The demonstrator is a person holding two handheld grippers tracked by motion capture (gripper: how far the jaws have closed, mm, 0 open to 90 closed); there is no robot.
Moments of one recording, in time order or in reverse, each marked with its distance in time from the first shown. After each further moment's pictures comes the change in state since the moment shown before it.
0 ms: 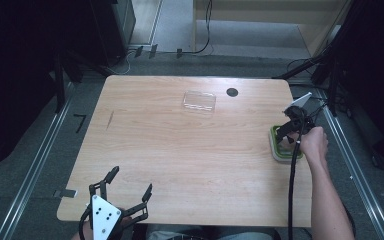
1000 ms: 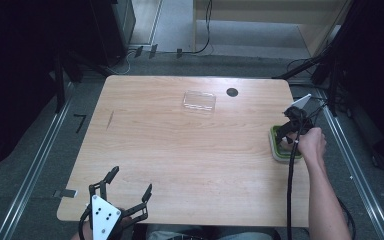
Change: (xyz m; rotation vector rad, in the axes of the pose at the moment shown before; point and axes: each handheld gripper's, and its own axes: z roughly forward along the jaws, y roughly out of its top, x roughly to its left) left arm 0.000 0.000 0.000 0.000 -0.001 0.001; right arm -0.003 0.003 0.009 0.028 -0.007 0.049
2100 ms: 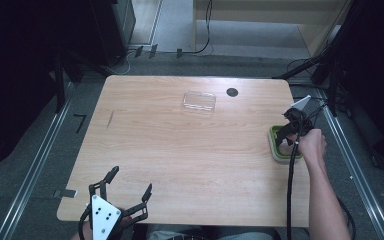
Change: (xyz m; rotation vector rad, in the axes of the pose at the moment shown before) left arm 0.000 0.000 0.001 -0.001 0.002 -0.002; right arm 0.000 -0.004 0.002 0.015 -0.001 -0.002
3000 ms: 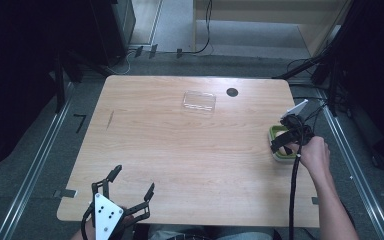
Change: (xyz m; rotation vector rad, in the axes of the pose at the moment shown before) left arm -0.002 0.001 0.003 -0.006 -0.023 0.015; right arm 0.035 -0.047 -0.033 -0.068 -0.018 -0.163
